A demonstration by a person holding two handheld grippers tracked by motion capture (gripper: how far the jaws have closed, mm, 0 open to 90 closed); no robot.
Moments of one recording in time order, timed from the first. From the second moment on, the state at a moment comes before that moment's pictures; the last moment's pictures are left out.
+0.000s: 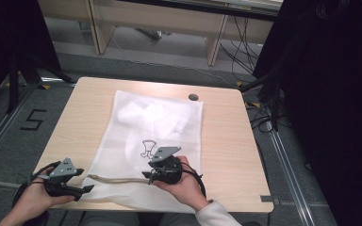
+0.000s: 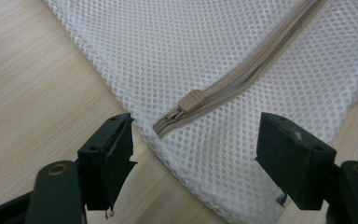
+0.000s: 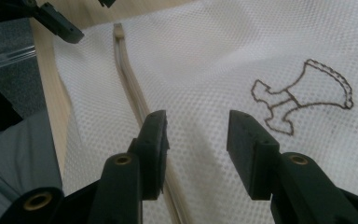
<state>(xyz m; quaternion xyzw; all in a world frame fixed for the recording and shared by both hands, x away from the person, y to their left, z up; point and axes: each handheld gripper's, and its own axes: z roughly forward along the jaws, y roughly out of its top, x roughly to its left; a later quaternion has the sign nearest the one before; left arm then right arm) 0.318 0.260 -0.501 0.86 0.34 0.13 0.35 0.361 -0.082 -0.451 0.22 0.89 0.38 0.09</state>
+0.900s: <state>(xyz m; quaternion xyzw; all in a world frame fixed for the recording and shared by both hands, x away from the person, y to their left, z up) 0.316 0.259 -0.503 0.86 0.35 0.12 0.36 0.372 -0.008 -0.449 0.17 0.91 0.38 0.05</state>
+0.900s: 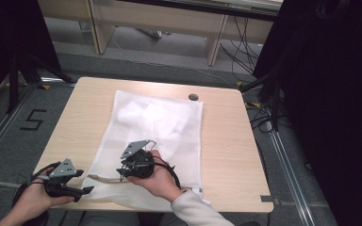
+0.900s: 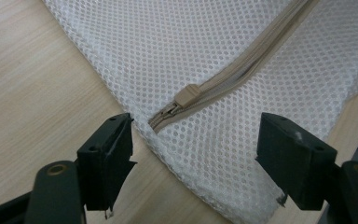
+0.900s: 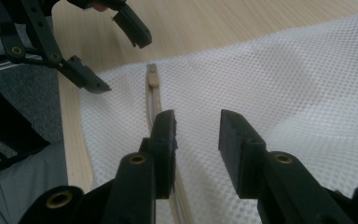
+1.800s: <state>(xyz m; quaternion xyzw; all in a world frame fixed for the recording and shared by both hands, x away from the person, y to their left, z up) 0.318 0.259 -0.503 0.86 0.34 0.11 0.36 0.375 0.051 -0.467 0.15 0.92 0.35 0.02</state>
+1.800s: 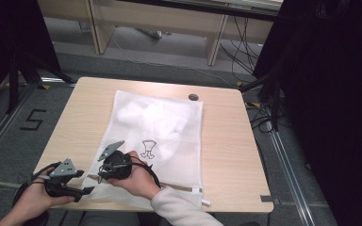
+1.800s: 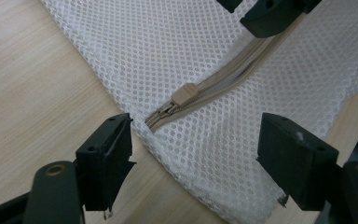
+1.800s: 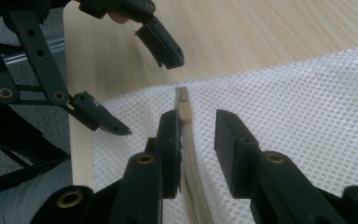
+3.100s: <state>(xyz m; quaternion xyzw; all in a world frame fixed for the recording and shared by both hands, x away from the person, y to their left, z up) 0.319 0.263 -0.503 0.86 0.35 0.12 0.35 0.387 0.087 -0.497 0.16 0.93 0.32 -0.01</state>
